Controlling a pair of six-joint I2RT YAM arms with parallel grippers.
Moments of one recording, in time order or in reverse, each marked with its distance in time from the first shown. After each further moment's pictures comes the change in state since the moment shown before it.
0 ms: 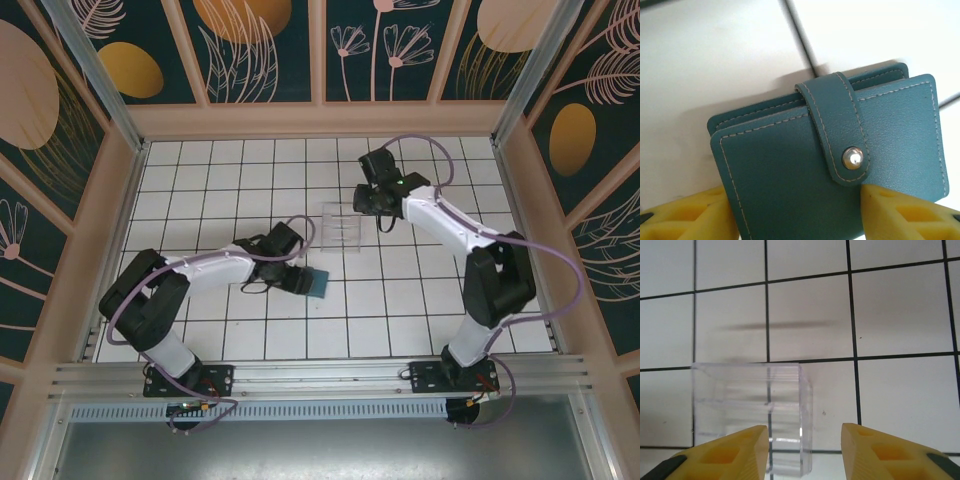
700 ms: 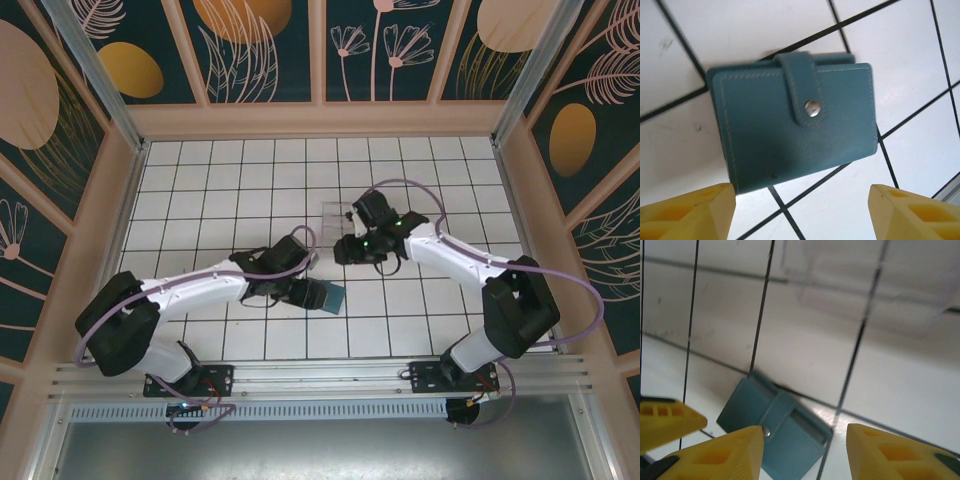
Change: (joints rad) left arm -0.126 -0.192 -0.070 -0.023 0.056 -0.234; right arm 0.152 -0.172 -0.345 0.056 -0.385 -0.026
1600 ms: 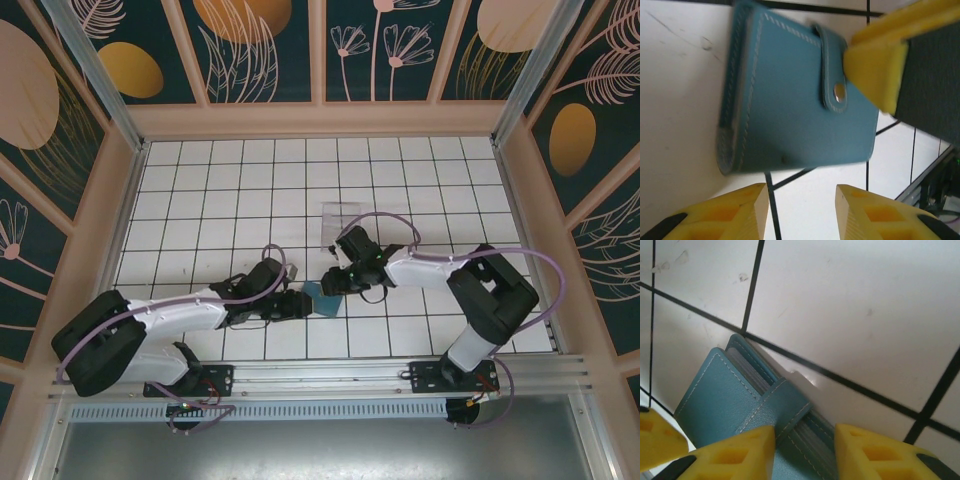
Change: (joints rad) left arm 0.002 -0.145 -0.331 0.397 0.071 -0.385; right arm 0.134 0.111 -0.227 0.351 -0.063 0.081
